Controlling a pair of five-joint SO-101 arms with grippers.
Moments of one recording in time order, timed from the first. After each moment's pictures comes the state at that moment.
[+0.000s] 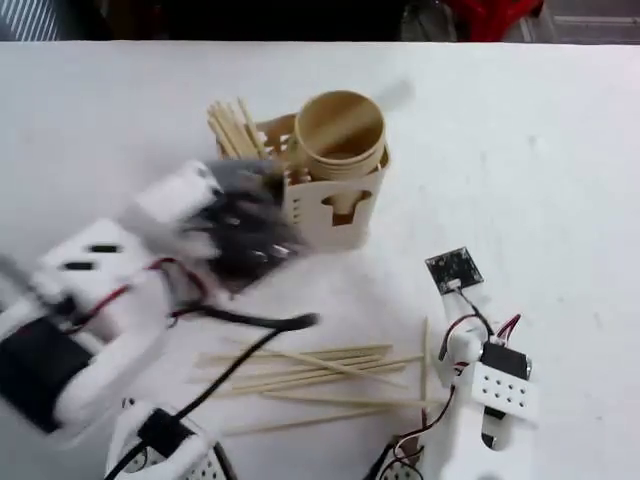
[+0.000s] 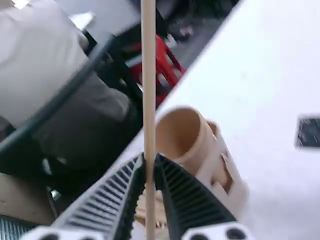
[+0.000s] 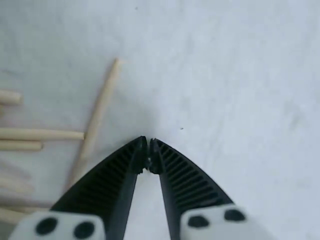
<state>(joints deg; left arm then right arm) 26.4 -45.1 -3.1 77.9 -29.1 16.0 -57.0 83.7 53.5 39.2</state>
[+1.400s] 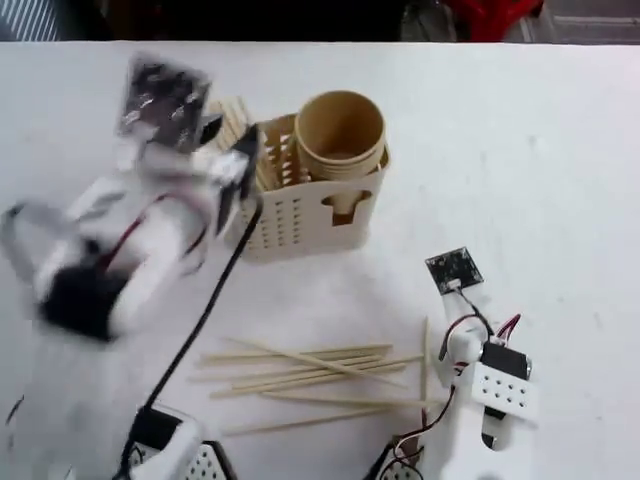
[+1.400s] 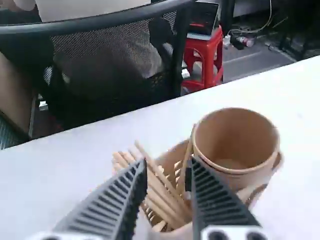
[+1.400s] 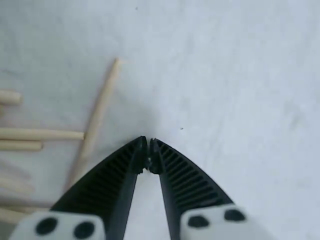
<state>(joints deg) 11.3 -43.2 14.6 61.5 -4.6 16.0 -57.0 83.7 53.5 39.2</state>
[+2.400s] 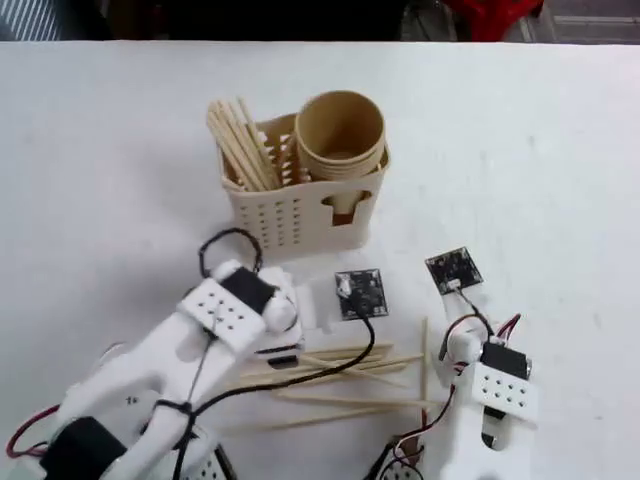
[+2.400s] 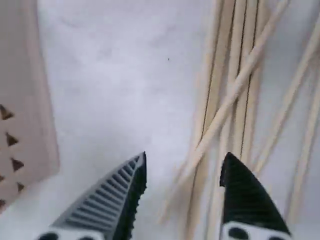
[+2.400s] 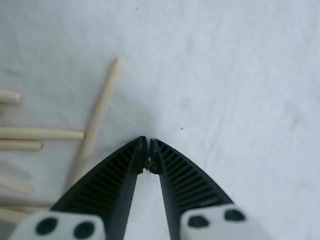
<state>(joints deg) 30.6 -23.9 51.3 61.8 -43.7 16.1 -57.0 83.7 53.5 39.3</state>
